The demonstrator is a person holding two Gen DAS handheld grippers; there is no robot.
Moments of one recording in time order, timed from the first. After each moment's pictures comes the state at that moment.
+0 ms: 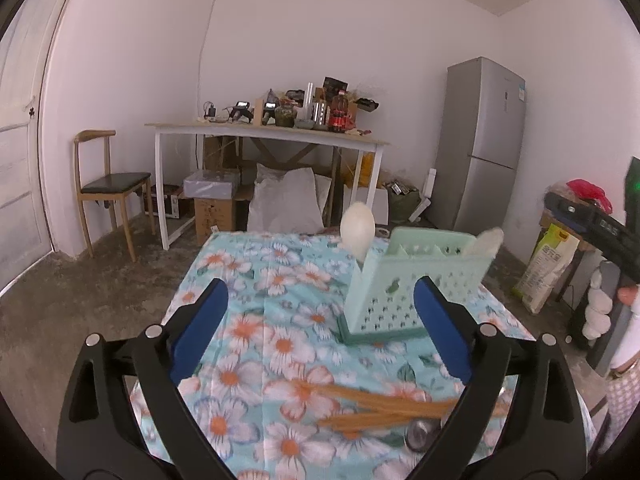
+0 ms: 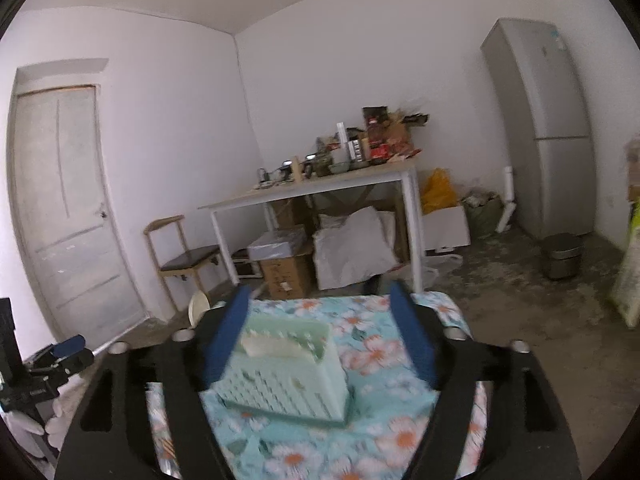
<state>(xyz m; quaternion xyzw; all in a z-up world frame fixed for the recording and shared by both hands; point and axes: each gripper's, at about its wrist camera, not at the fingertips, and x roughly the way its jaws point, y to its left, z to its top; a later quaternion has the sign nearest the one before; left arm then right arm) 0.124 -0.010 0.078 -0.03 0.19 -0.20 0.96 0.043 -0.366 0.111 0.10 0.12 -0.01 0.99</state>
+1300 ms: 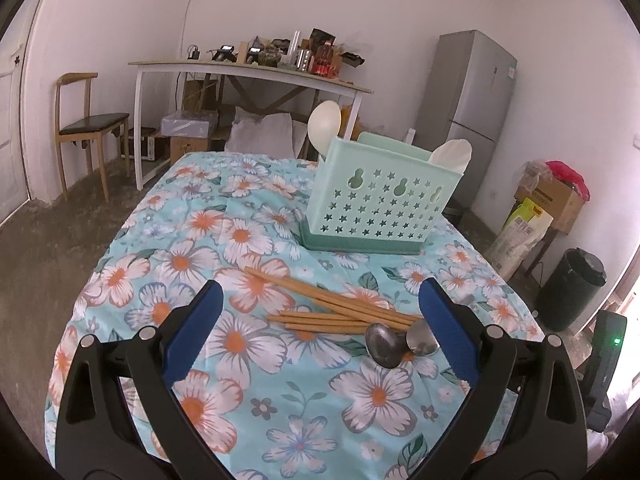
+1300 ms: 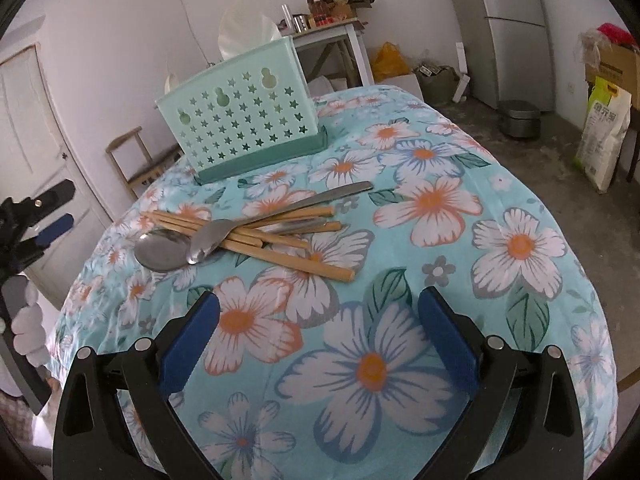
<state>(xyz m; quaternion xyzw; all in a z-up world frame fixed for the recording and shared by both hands) 0.087 -0.020 0.015 -0.06 0.28 -0.24 0.93 -0.056 -0.318 -0.062 0.17 0.32 -0.04 0.93</state>
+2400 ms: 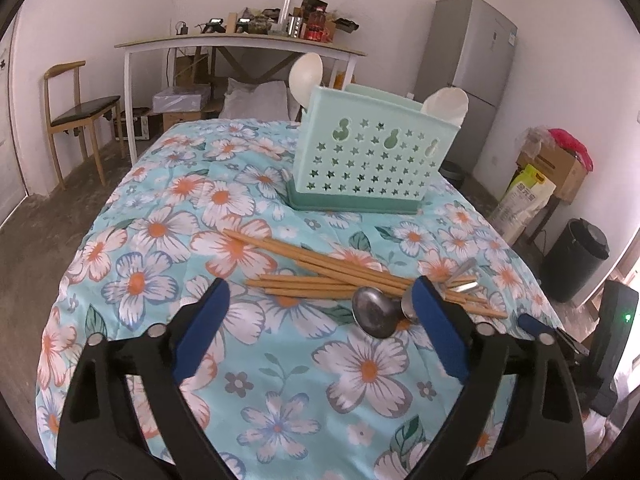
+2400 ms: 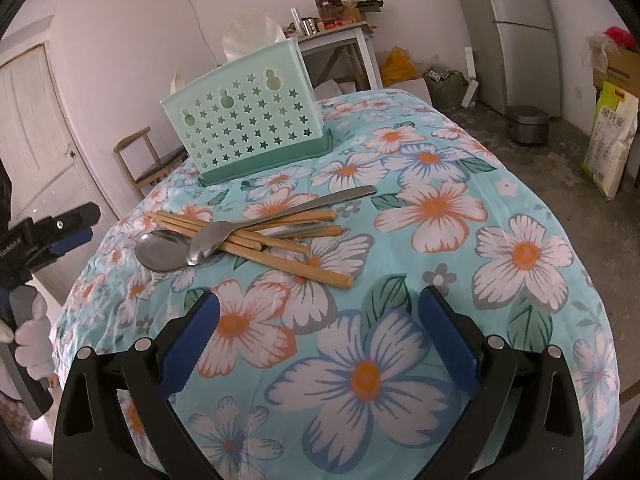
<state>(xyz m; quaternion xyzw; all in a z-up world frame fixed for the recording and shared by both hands) 0.086 -0.045 -0.002 -0.02 0.33 -0.25 0.91 -0.053 -0.324 -0.064 0.17 0.31 -0.03 0.93</state>
